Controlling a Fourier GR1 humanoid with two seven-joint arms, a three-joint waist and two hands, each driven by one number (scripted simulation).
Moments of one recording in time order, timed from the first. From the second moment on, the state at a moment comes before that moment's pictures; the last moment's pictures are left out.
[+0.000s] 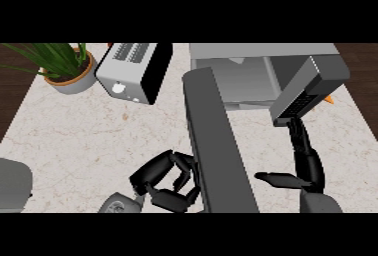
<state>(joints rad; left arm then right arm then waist) -0.15 0.00 -0.39 -1.36 -0.20 -0.38 -0.20 -0.15 -0.09 -0.15 -0.95 0.04 0.05 -0.82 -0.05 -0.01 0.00</state>
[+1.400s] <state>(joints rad) -0.55 0.01 -0.98 -1.08 0.32 0.45 -0.29 0.21 -0.27 -0.11 -1.79 -0.27 0.37 -0.43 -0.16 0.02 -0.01</state>
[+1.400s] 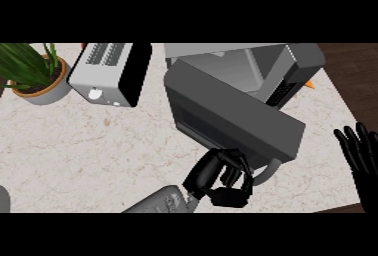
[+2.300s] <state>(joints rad) -0.81 0.00 -0.83 -0.94 0.65 0.57 -0.34 0.18 -0.33 -0.08 -1.93 -0.42 0.46 -0.32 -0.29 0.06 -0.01</state>
